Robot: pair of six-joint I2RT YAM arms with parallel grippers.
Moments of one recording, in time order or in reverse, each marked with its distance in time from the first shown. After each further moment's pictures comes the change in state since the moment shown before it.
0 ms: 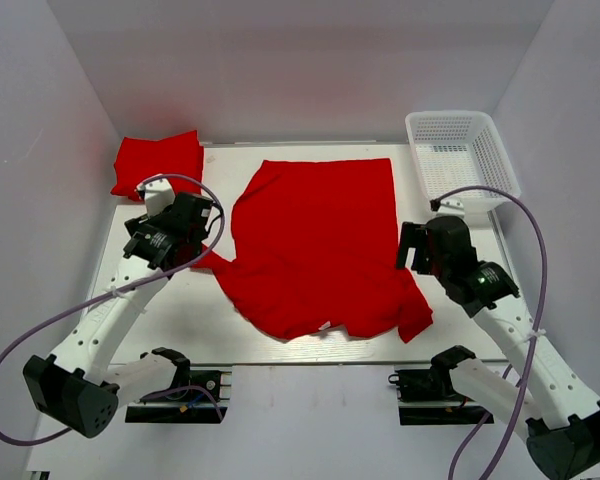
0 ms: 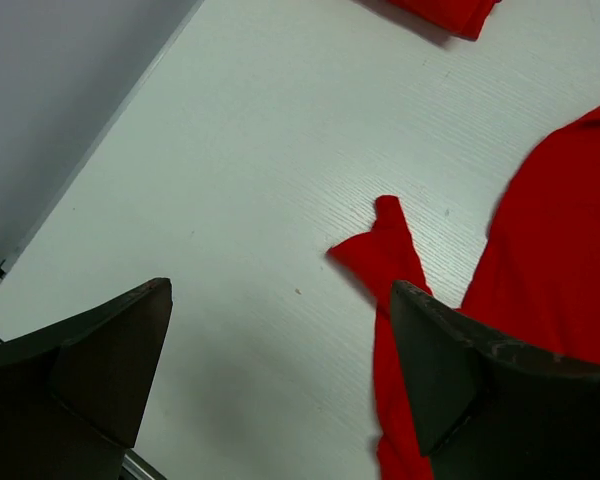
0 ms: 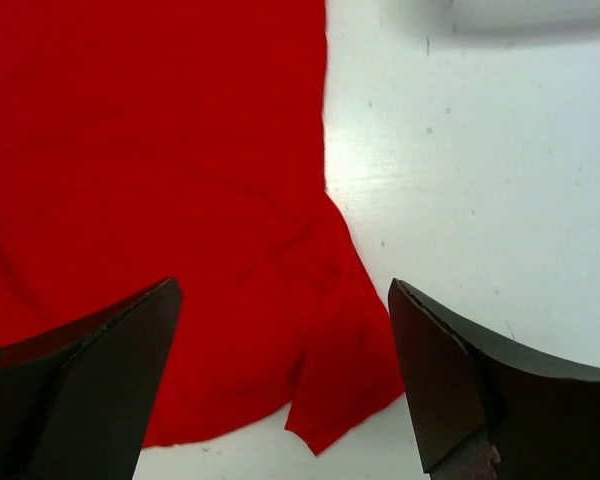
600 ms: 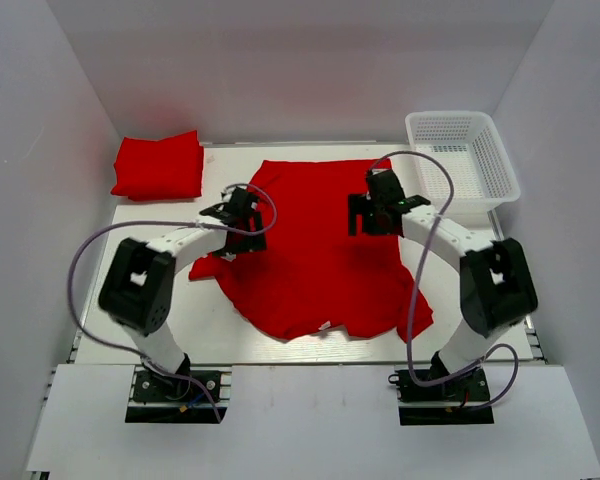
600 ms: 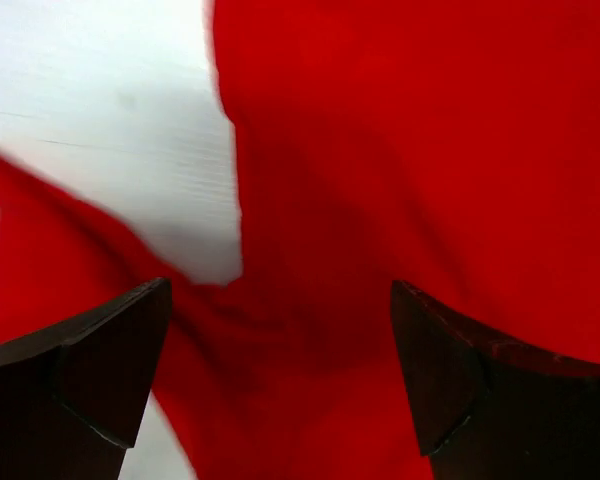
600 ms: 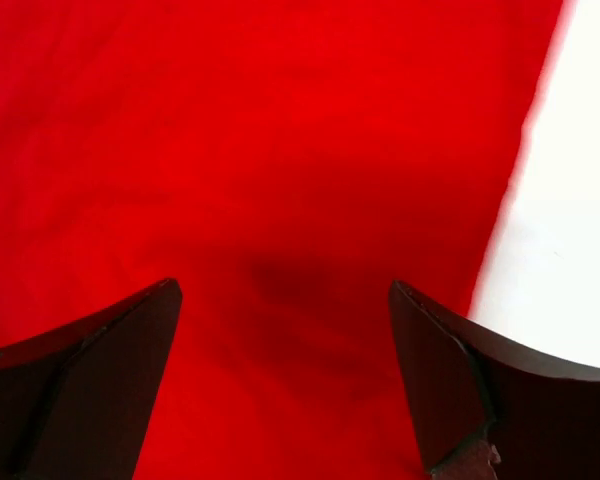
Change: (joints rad) left arm -0.011 0.526 -0.027 0.438 0.537 0.150; right arm -0.009 0.779 0.301 0.282 -0.183 -0.058
